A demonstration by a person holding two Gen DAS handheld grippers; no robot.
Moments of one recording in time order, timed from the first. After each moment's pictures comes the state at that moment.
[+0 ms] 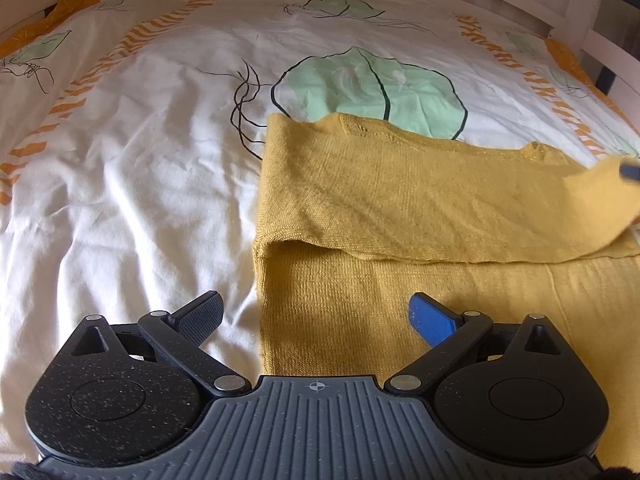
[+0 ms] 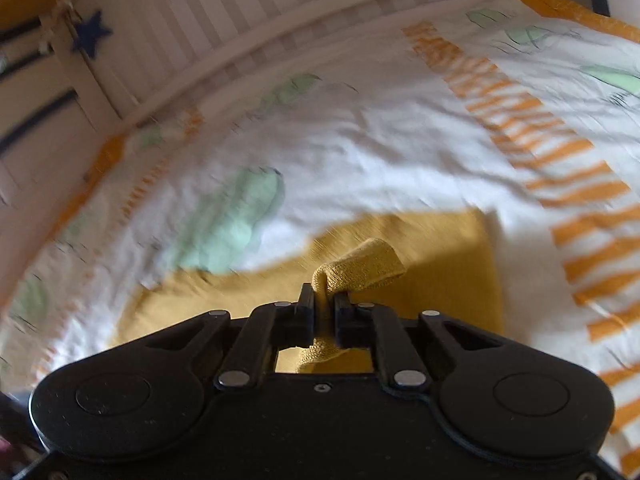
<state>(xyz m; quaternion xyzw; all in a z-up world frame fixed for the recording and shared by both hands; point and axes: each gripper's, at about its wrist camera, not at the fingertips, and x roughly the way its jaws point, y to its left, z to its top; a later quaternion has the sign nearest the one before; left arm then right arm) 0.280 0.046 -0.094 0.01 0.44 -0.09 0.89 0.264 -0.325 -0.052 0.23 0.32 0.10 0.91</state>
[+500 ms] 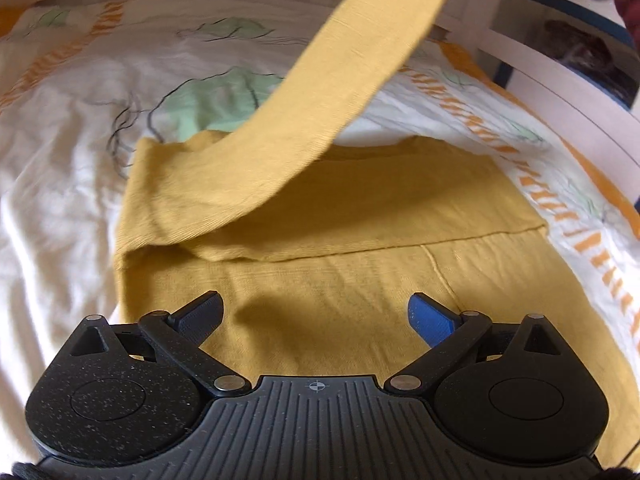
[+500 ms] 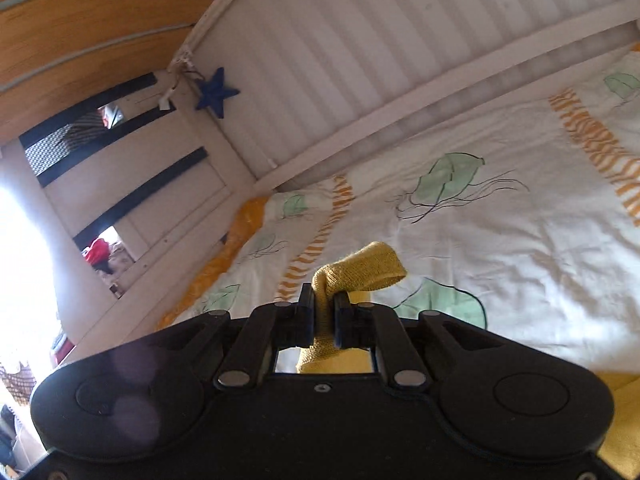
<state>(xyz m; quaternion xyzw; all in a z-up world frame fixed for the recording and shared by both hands) 0.265 0.006 -0.097 0.01 0.39 -0.25 0.89 0.321 -0.265 0.087 0.26 0.23 0.25 0.90</state>
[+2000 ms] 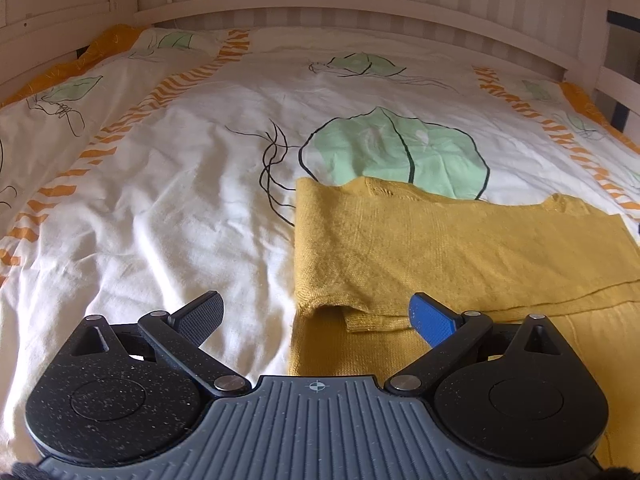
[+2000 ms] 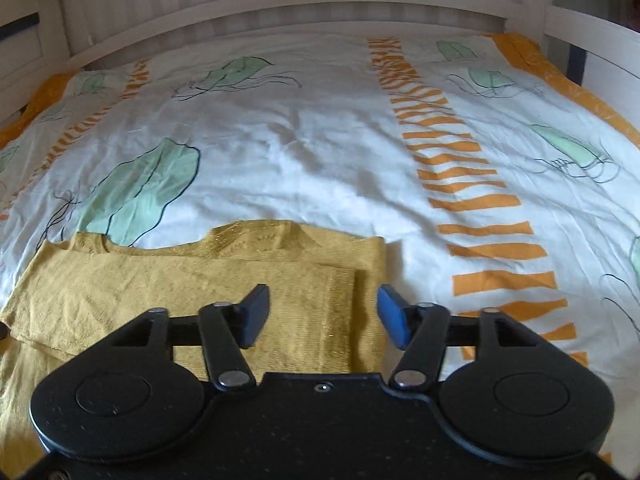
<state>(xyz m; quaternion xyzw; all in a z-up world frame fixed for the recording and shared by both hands) 0.283 0.049 -0.084 0.01 0.36 -0.05 0.93 0.270 -0.336 -0.057 0.07 0.36 -0.01 0.93</state>
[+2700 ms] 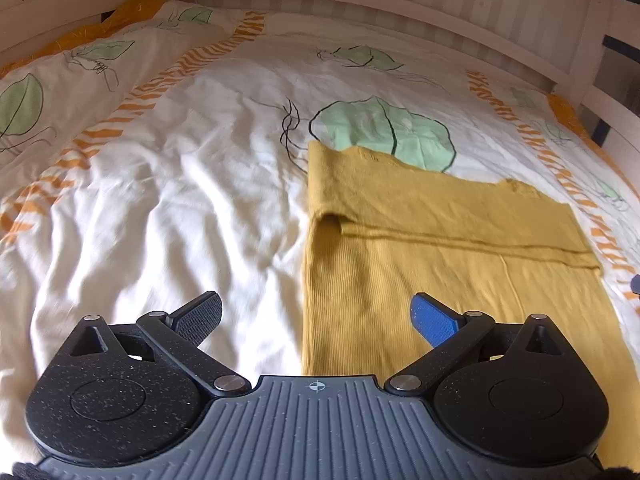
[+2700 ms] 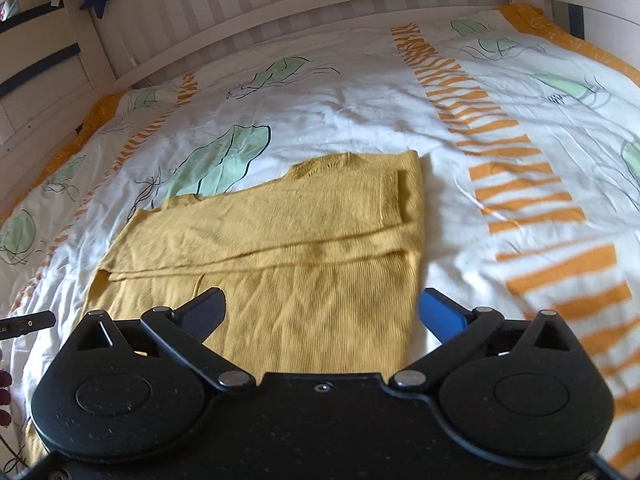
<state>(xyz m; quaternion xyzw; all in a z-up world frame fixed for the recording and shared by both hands) 0.183 0.080 -0.050 -0.04 0.39 -0.06 0.92 0.144 -0.321 -0.054 0.15 0.36 0.05 0.92</state>
